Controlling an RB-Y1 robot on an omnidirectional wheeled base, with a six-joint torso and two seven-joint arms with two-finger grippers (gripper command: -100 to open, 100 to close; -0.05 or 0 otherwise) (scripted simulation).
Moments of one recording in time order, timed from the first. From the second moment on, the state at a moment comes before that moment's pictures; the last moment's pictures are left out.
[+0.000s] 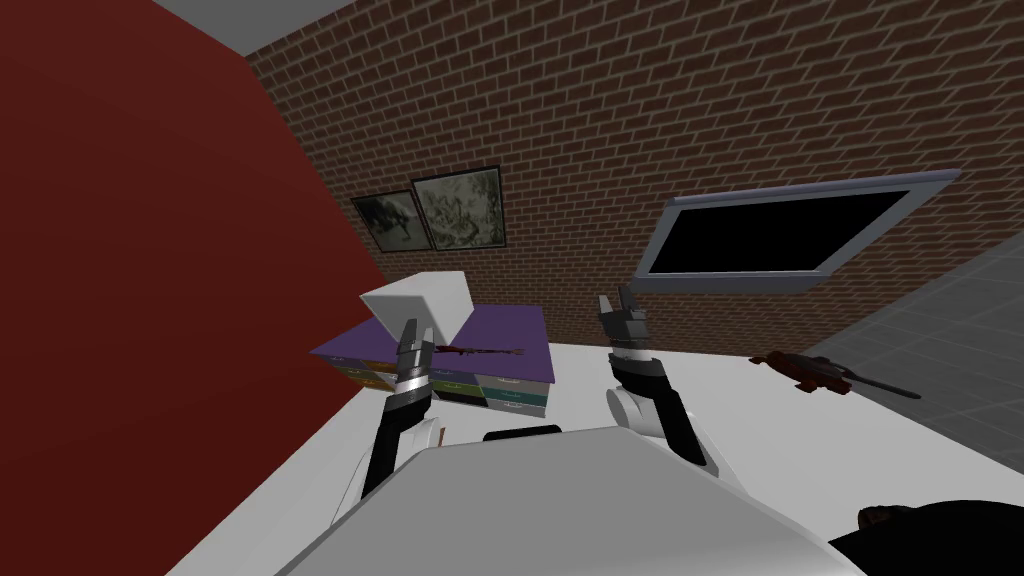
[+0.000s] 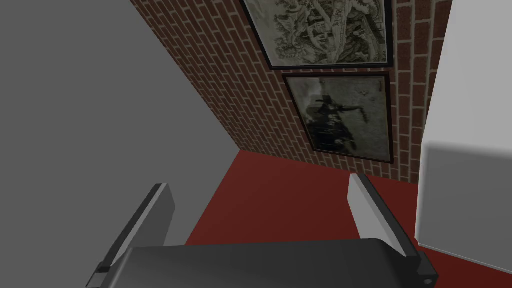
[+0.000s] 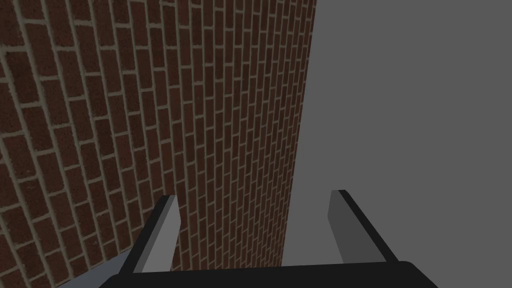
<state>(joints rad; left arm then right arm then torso) 0.53 -0.04 0.03 -2.21 -0.03 -0.43 -0.05 0.48 -0.04 -0.06 -2.33 -0.02 -0.45 0.00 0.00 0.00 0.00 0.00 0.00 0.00</state>
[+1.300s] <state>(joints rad) 0.52 0.04 0.03 -2.18 -0.04 -0.45 -0.06 0.48 -0.04 -0.06 -2.33 -0.02 -0.45 0.00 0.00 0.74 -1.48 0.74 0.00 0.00</state>
